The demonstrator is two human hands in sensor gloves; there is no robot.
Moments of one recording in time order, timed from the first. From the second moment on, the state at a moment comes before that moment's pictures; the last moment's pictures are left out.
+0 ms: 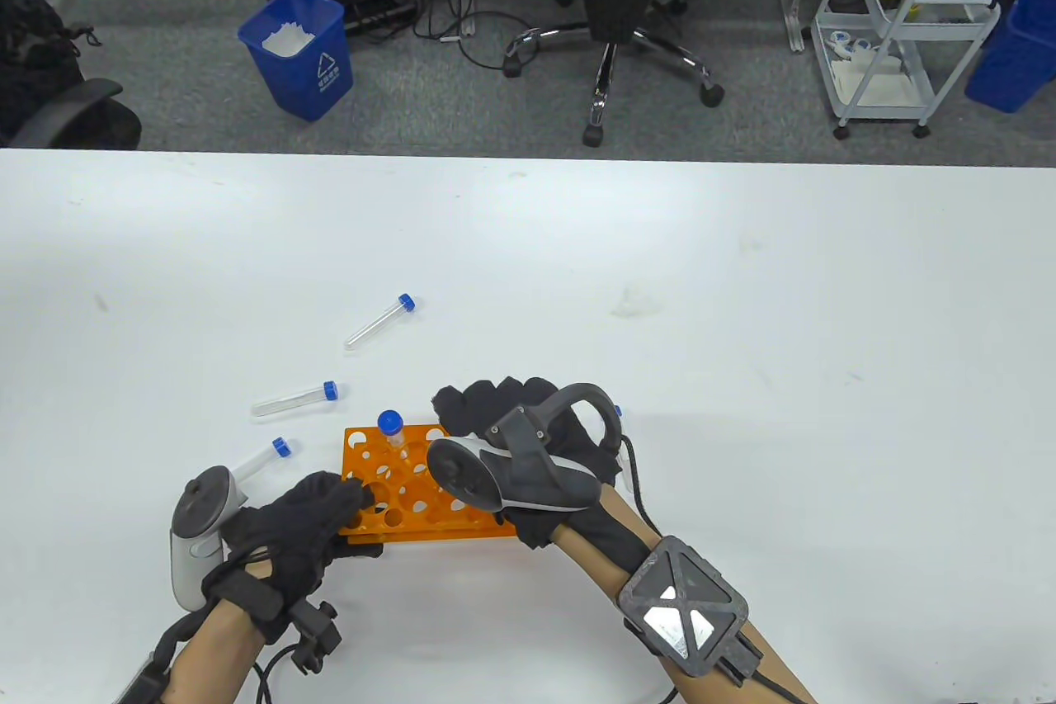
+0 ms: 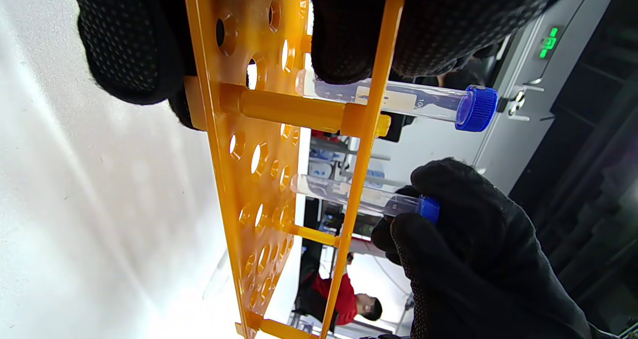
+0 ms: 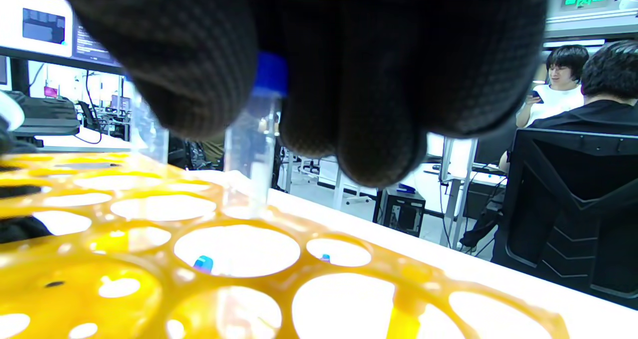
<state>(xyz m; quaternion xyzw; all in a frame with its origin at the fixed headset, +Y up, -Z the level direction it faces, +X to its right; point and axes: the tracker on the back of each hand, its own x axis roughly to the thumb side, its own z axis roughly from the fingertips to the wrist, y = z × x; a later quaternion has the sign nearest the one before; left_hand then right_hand) -0.282 -0.751 -0.157 -0.22 0.00 0.72 0.66 -0.035 -0.592 -0.201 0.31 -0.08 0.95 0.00</state>
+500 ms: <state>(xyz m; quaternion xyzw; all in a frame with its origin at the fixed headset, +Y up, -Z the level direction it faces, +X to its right) -0.282 -0.750 -0.157 -0.22 0.00 0.72 0.66 -0.030 -0.587 -0.203 0.30 -0.07 0.95 0.01</state>
